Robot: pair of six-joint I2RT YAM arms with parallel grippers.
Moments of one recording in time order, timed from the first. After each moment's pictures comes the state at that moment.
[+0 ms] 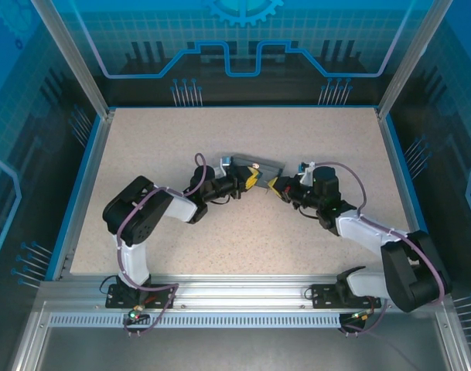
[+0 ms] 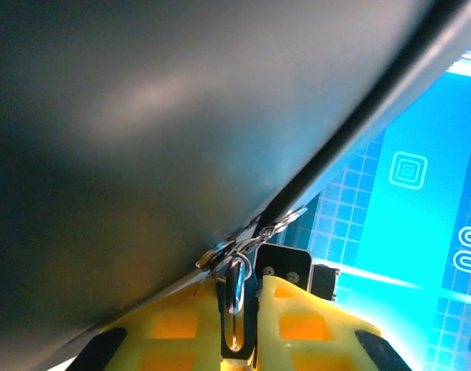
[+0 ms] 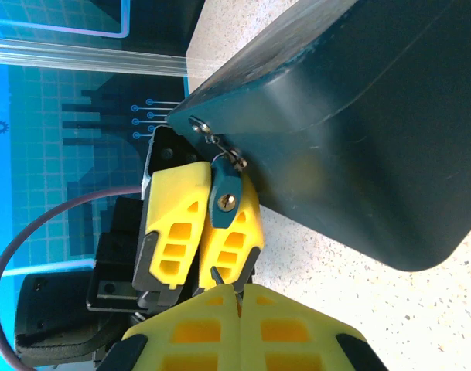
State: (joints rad) left arm -0.54 1.91 0.75 1.07 0.47 -1.72; right arm 0.34 1.29 0.51 0.37 -0.54 1.22
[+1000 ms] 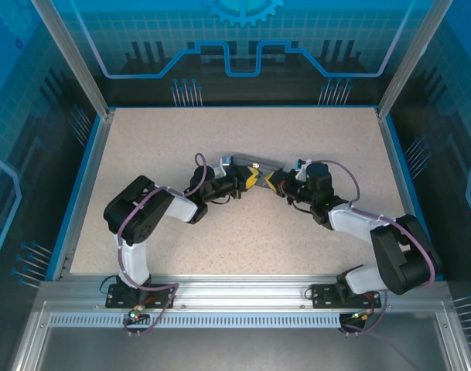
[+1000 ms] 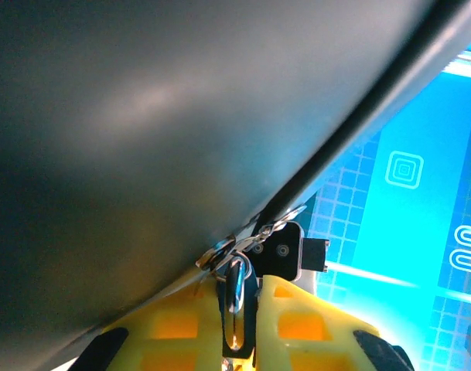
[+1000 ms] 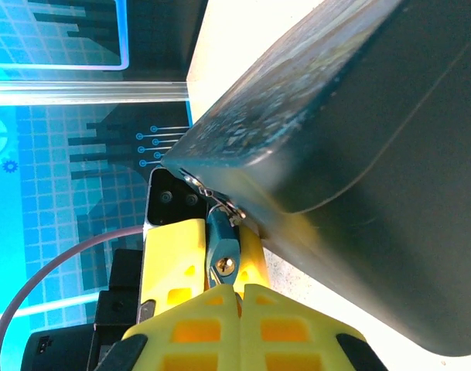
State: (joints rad) left arm -0.54 1.92 0.75 1.10 0.47 -1.73; right arm 0.37 1.40 0.56 0.46 -0.47 1.32
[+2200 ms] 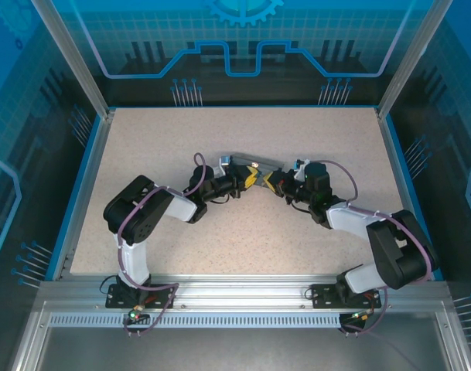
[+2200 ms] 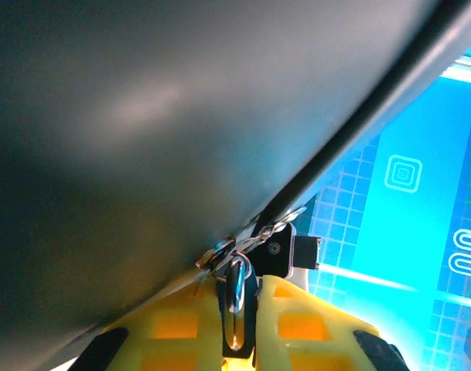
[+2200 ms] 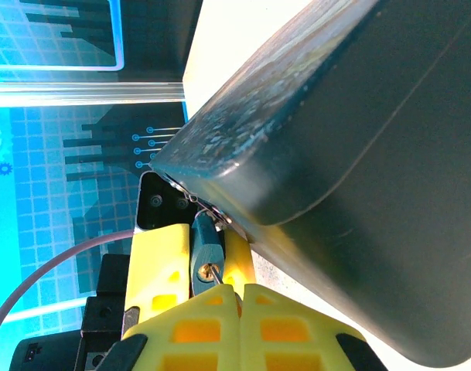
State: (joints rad) left arm -0.54 1.92 0.75 1.09 0.47 -1.73; right arm 0.37 1.44 0.57 0.49 -0.47 1.32
